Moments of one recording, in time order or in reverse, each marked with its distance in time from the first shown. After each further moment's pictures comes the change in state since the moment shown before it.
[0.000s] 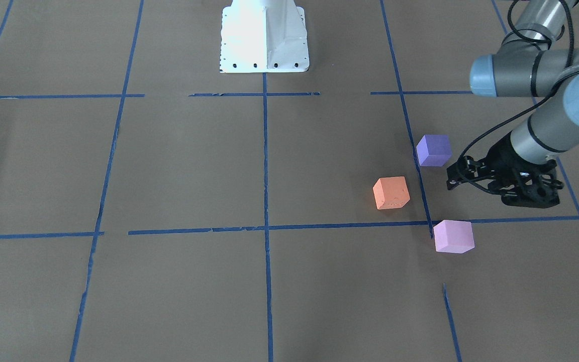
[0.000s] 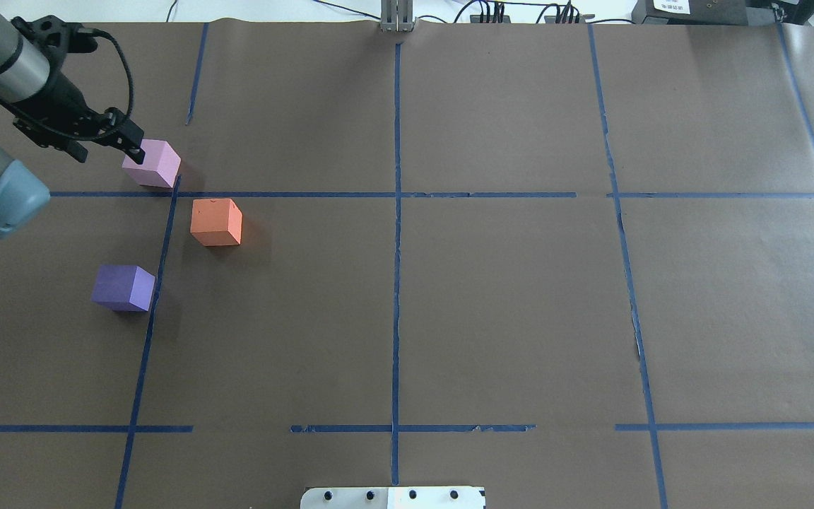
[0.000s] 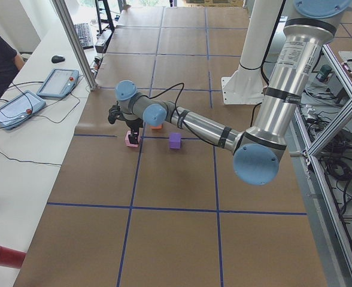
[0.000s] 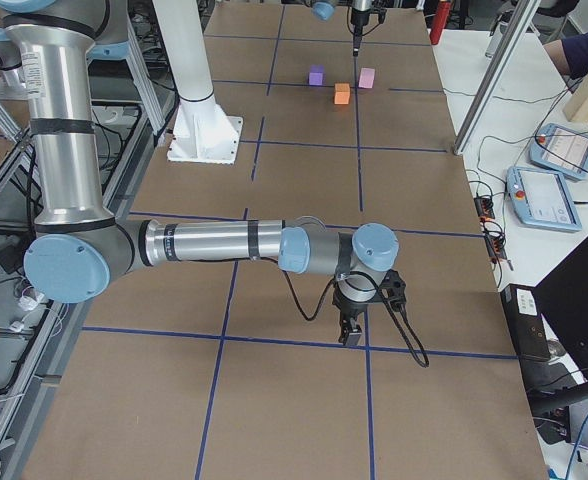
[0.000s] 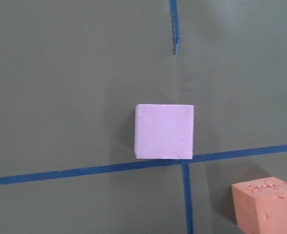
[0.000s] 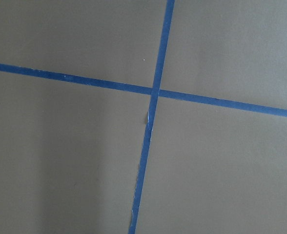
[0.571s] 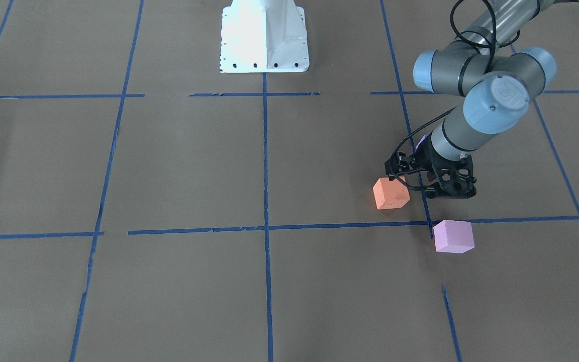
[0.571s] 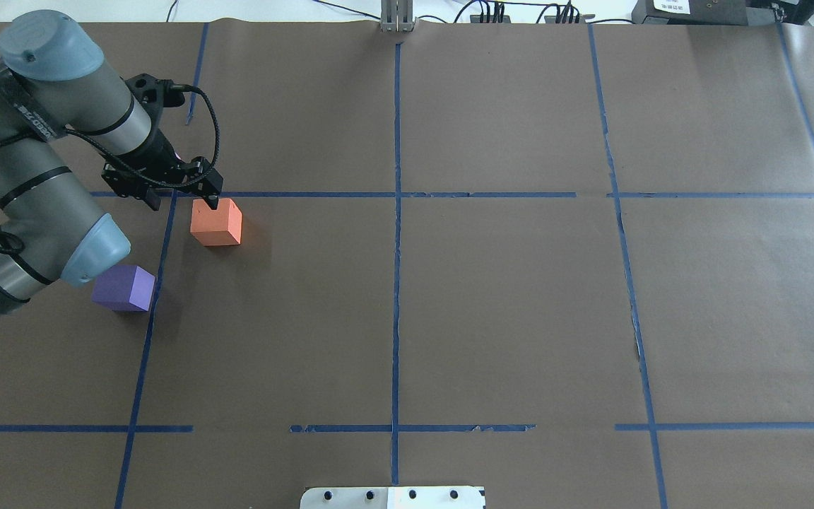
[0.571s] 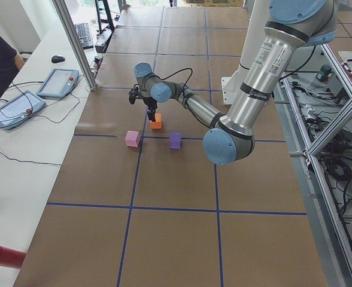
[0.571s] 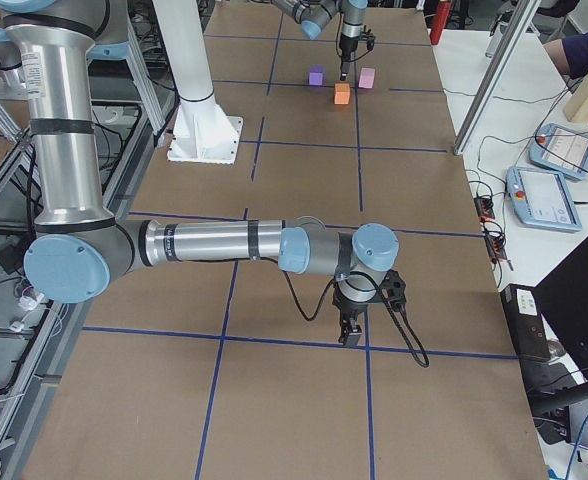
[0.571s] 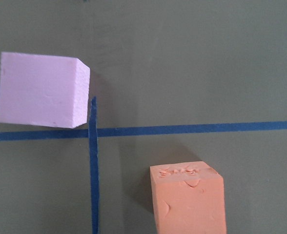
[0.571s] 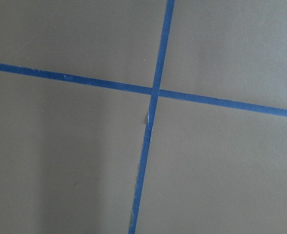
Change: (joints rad) left arm 0.149 -0.051 0.013 0.007 0.045 -0.189; right arm 0.000 0.000 0.000 0.000 0.000 0.000
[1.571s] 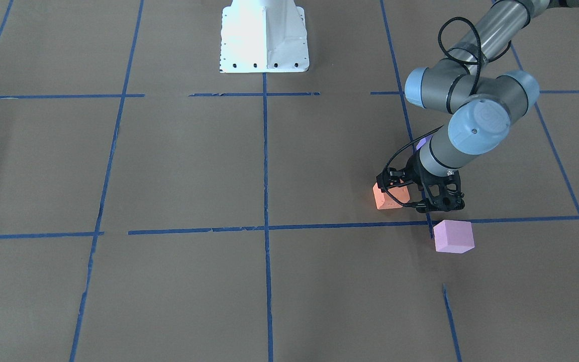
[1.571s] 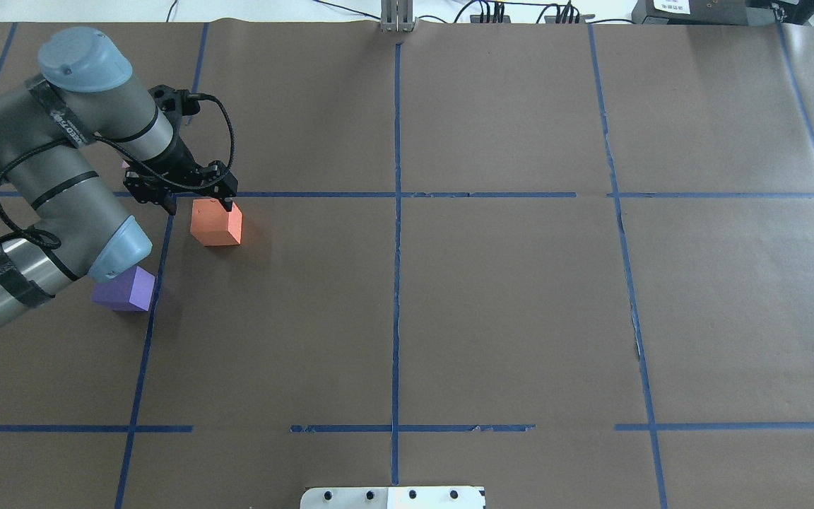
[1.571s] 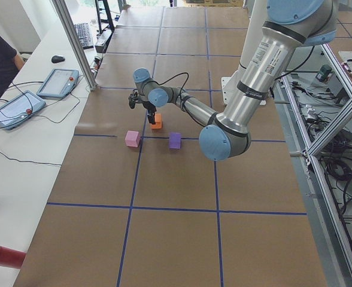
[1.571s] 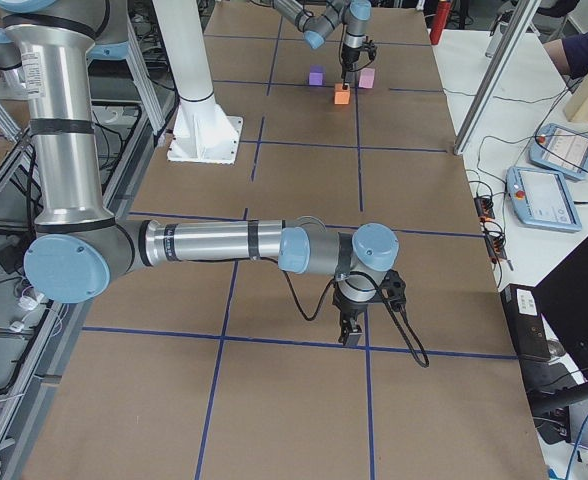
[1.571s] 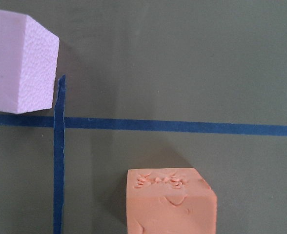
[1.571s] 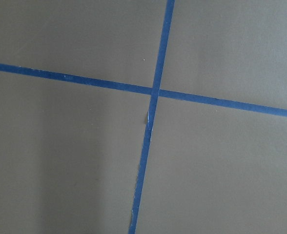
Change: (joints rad) left arm 0.017 -0.039 0.124 -0.090 -0.001 -0.055; right arm 0.000 0.000 0.000 0.000 0.000 0.000
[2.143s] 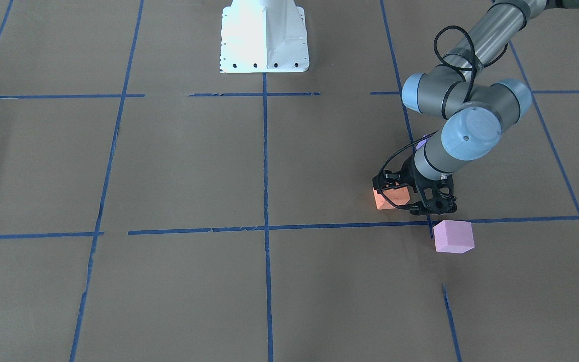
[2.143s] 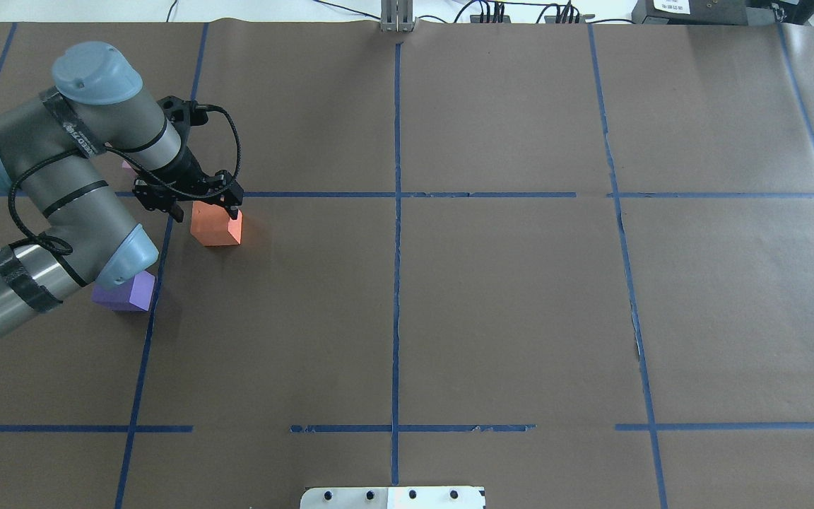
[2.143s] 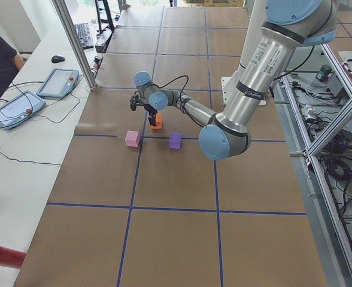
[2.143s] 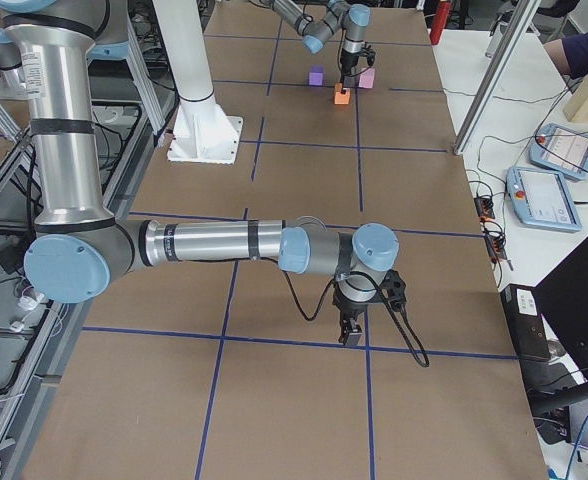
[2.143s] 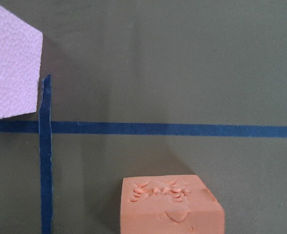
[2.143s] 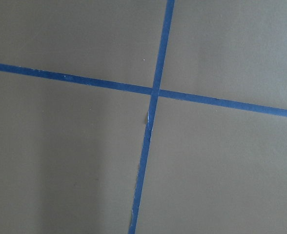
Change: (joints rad) left arm 0.022 -0.003 0.039 -0.047 -0.001 0.000; right arm 0.000 0.000 0.000 0.000 0.000 0.000
